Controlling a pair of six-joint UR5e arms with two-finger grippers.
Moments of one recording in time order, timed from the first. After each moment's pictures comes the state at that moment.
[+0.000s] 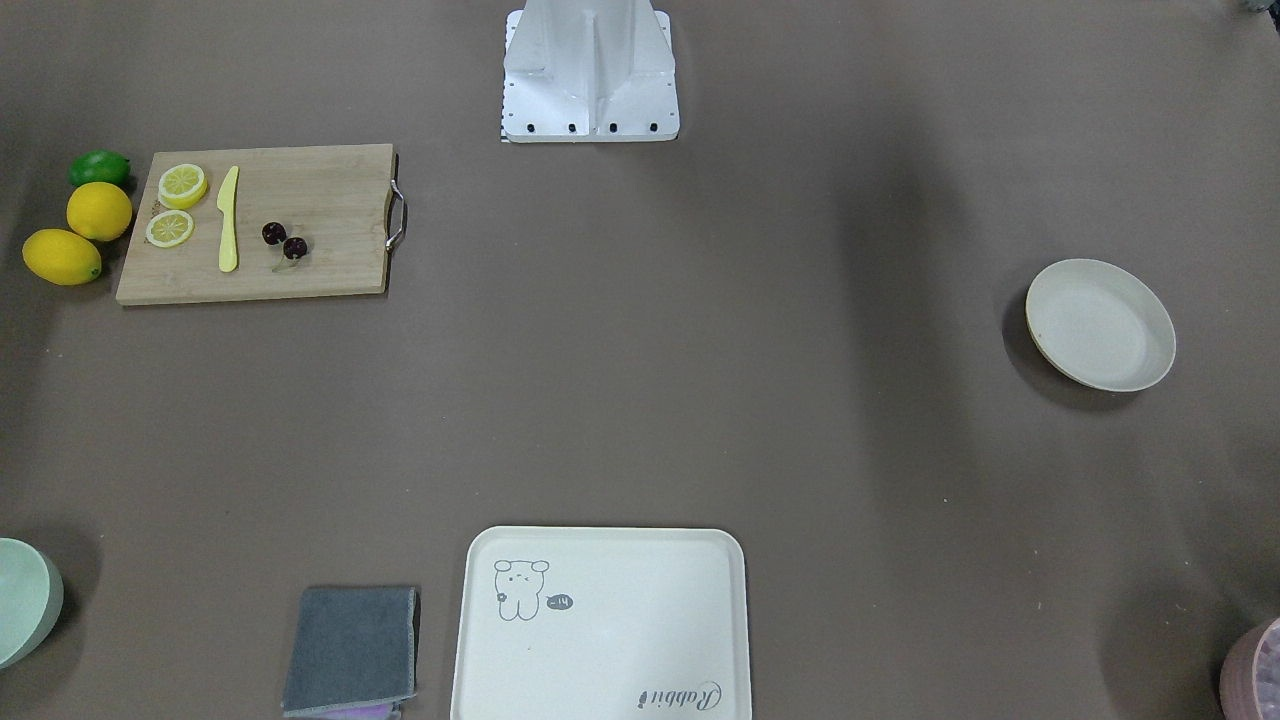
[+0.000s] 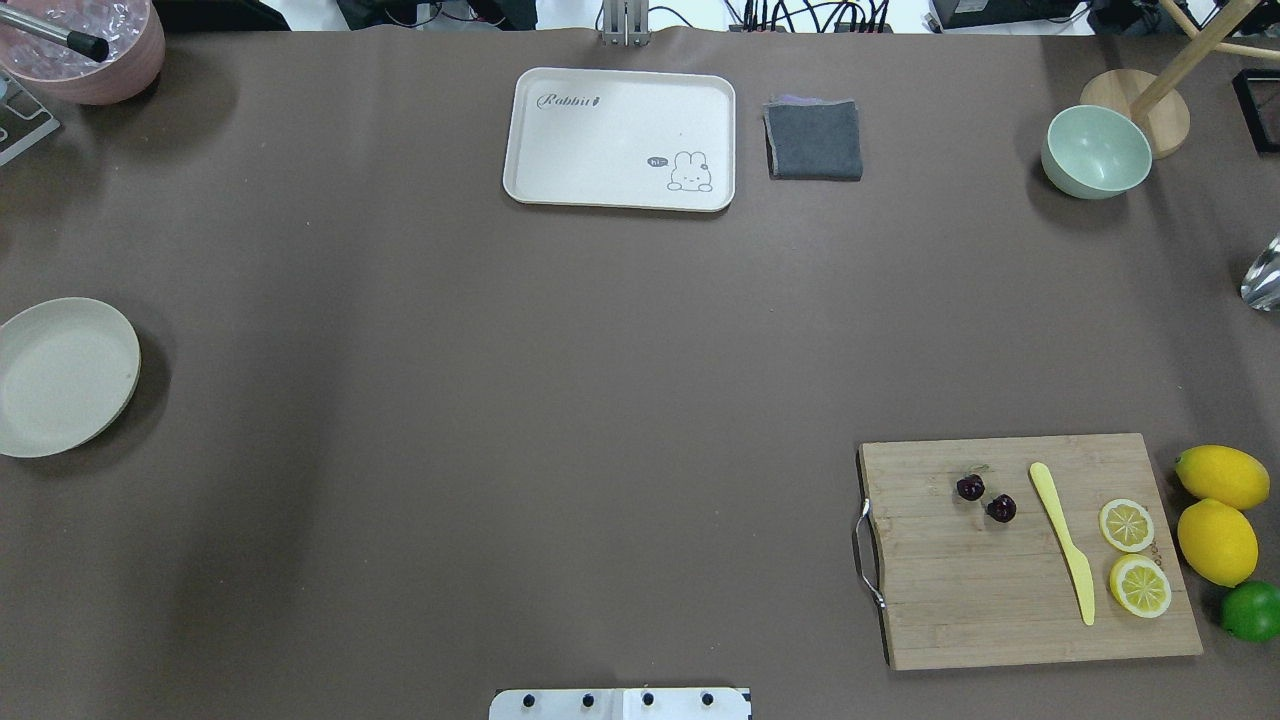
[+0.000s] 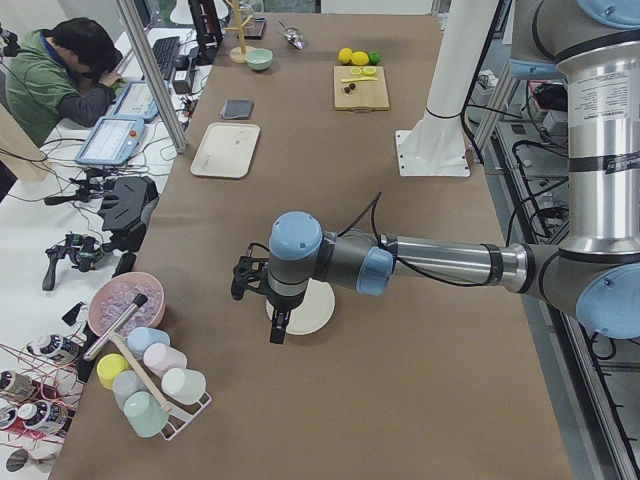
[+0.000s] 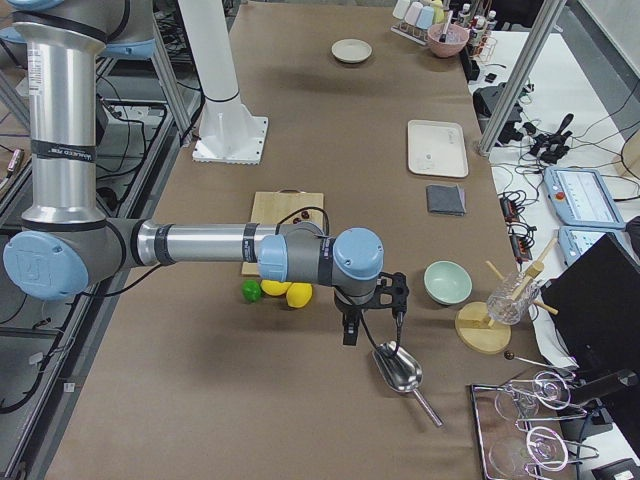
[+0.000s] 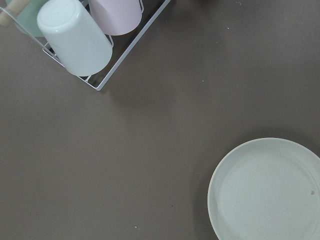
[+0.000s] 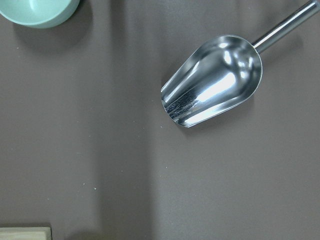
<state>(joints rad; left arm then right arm) -1.58 -1.44 -1.77 -1.74 -2.32 -0.09 1.62 -1.64 1.70 -1.63 2.41 0.01</state>
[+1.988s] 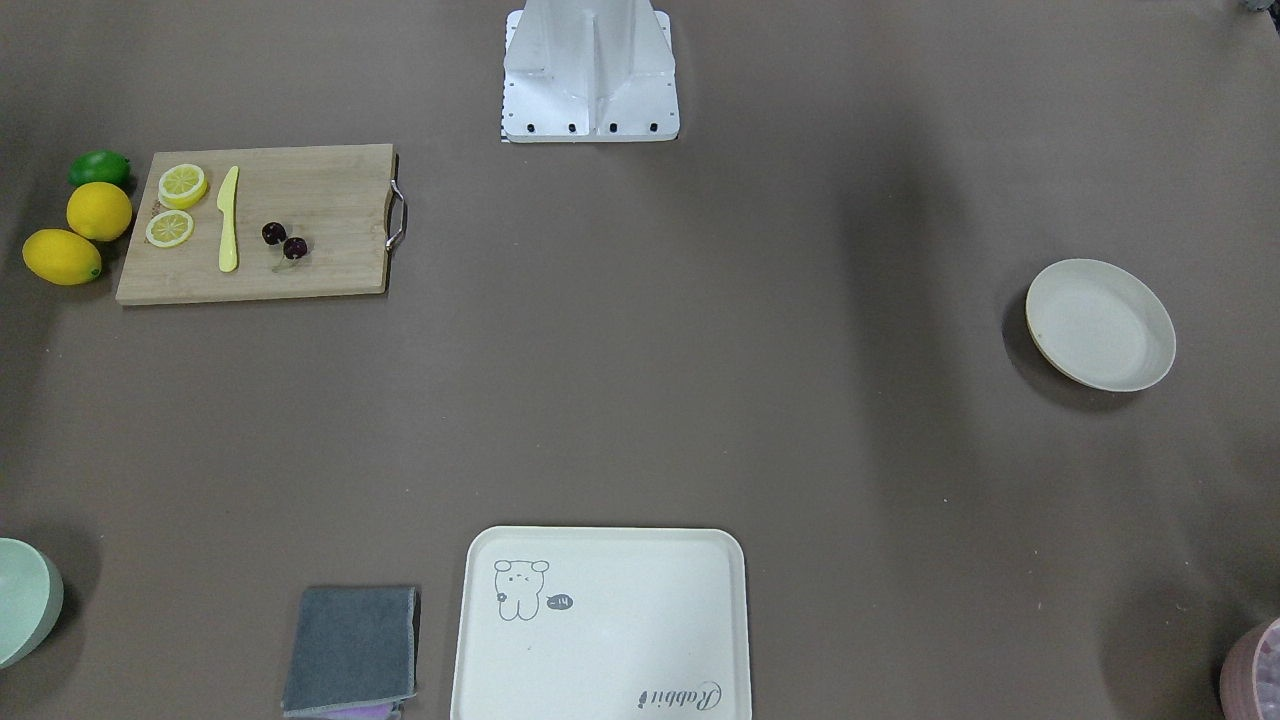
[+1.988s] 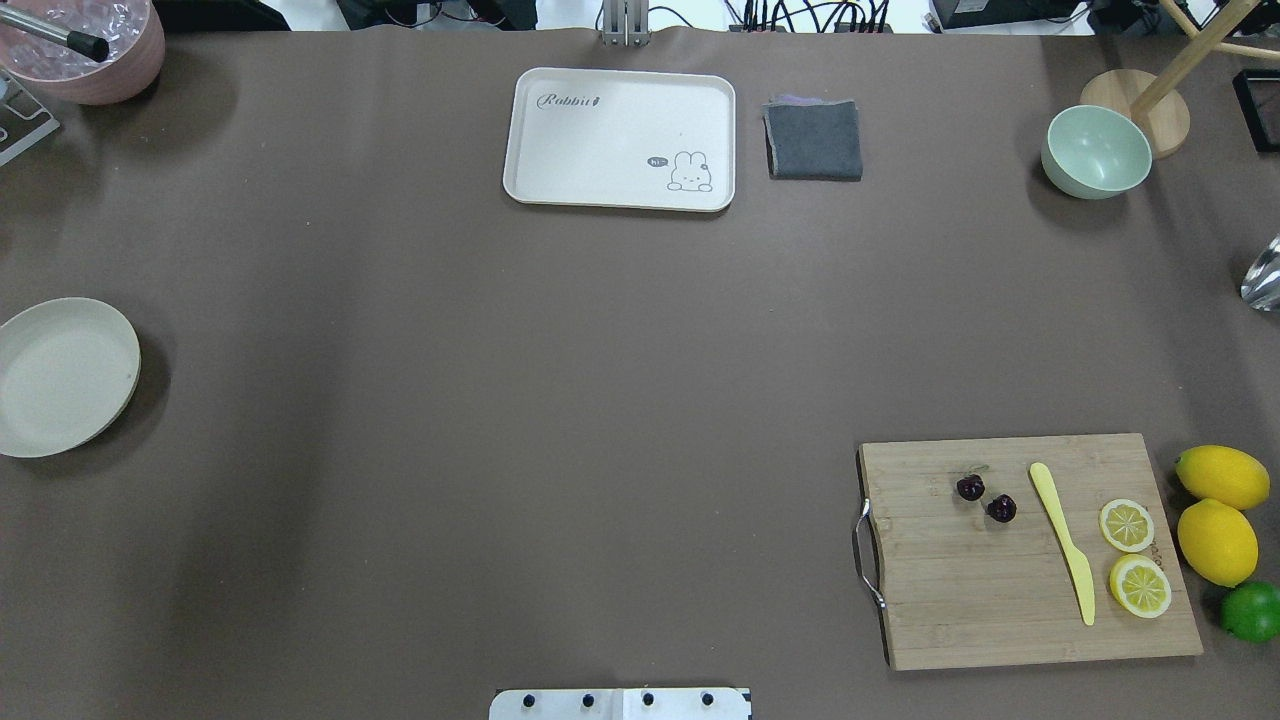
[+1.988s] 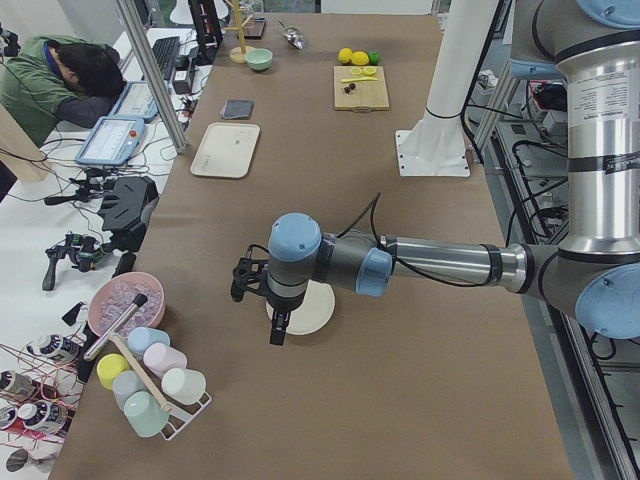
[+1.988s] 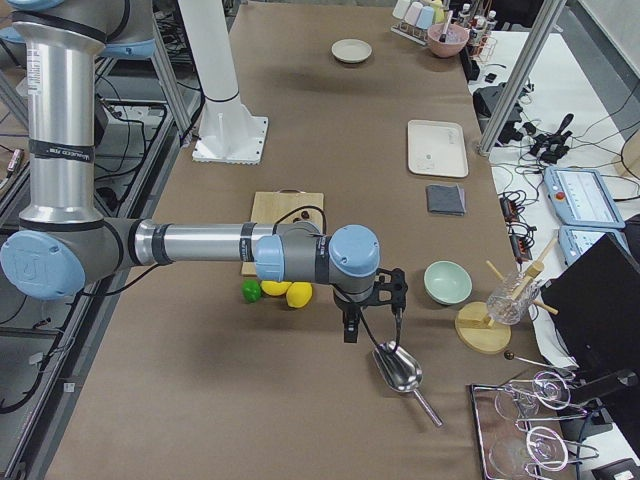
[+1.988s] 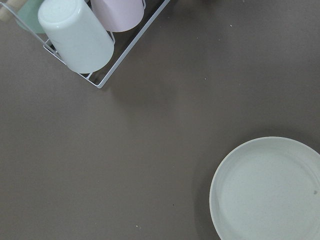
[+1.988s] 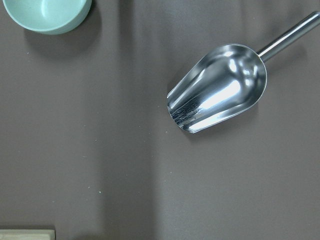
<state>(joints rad) -1.57 -1.45 -1.77 -1.74 -2.31 -0.09 1.62 -1.65 1.71 -1.59 2.42 0.02</state>
